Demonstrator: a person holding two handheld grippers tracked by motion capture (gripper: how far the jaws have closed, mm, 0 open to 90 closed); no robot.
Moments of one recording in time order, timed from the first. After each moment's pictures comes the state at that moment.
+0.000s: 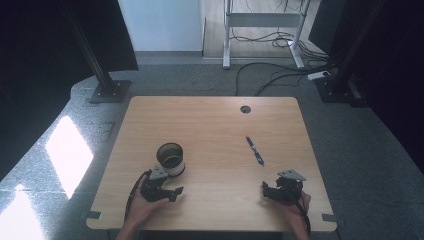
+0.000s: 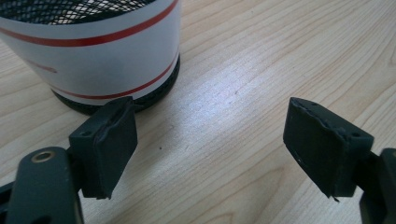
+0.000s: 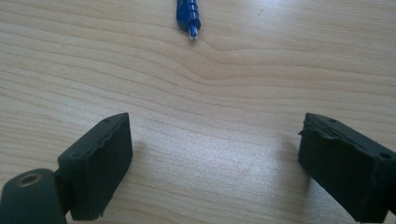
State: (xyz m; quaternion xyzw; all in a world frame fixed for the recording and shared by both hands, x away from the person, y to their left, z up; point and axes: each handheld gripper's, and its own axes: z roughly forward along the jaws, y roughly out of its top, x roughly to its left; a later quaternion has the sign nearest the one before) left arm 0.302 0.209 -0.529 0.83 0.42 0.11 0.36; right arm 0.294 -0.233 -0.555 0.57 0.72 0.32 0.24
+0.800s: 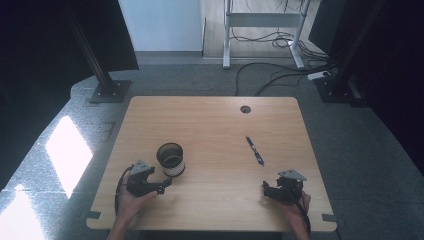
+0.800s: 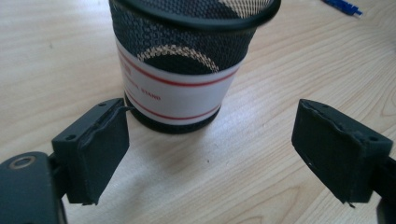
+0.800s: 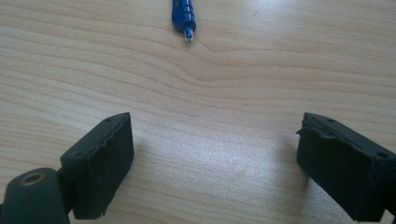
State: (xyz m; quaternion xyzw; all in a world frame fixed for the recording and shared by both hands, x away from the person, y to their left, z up) left arm 0.305 0.246 -0.505 0.78 0.45 0.14 0.41; right arm 0.295 -0.234 -0.555 0.57 0.71 0.32 0.25
